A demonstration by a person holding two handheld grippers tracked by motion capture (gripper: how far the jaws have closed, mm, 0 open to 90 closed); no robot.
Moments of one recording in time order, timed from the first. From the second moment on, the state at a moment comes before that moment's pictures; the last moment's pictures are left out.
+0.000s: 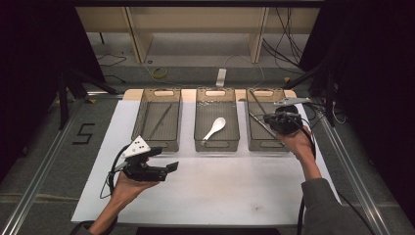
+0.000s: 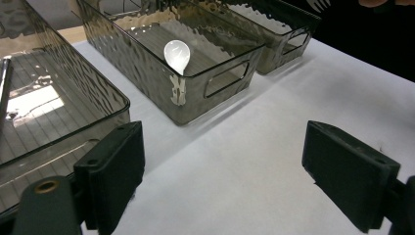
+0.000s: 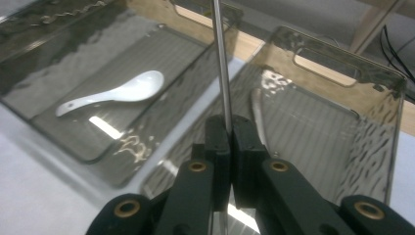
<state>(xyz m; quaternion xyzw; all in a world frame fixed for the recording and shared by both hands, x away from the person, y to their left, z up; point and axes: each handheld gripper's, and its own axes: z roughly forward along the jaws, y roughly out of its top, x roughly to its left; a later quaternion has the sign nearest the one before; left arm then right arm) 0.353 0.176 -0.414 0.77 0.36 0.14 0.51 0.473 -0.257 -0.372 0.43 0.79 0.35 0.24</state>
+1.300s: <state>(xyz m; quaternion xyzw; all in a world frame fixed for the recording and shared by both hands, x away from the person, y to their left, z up) 0.352 0.177 -0.412 0.76 0.36 0.14 0.52 0.530 -0.249 -0.422 0.52 0.78 0.29 0.20</state>
